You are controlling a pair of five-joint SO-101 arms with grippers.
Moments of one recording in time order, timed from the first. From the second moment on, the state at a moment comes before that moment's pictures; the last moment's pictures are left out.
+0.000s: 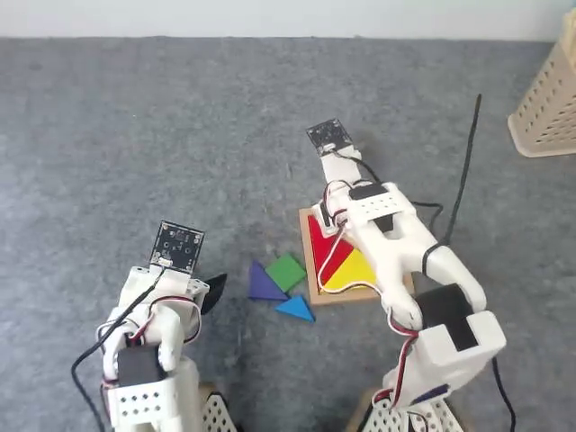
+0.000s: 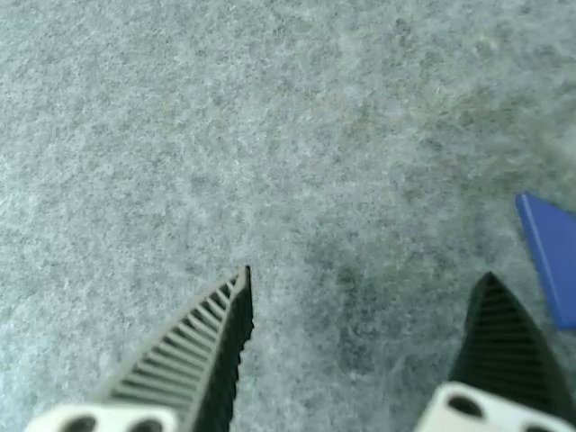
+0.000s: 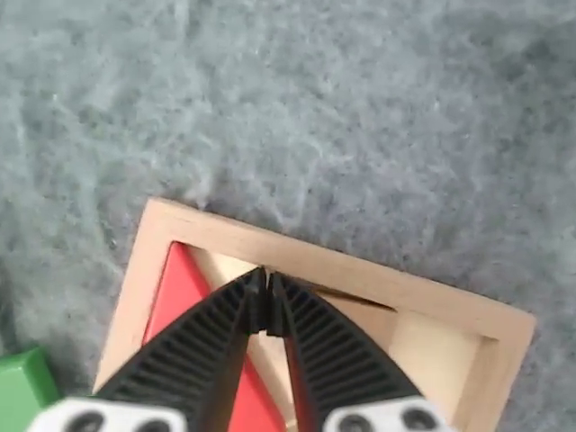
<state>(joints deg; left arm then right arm) -14.8 -103.4 96.8 66.9 -18.3 -21.9 8.6 28.9 38.5 5.8</state>
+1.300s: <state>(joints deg) -14.8 -103.4 96.8 66.9 -18.3 -18.7 8.6 29.6 34.9 3.3</state>
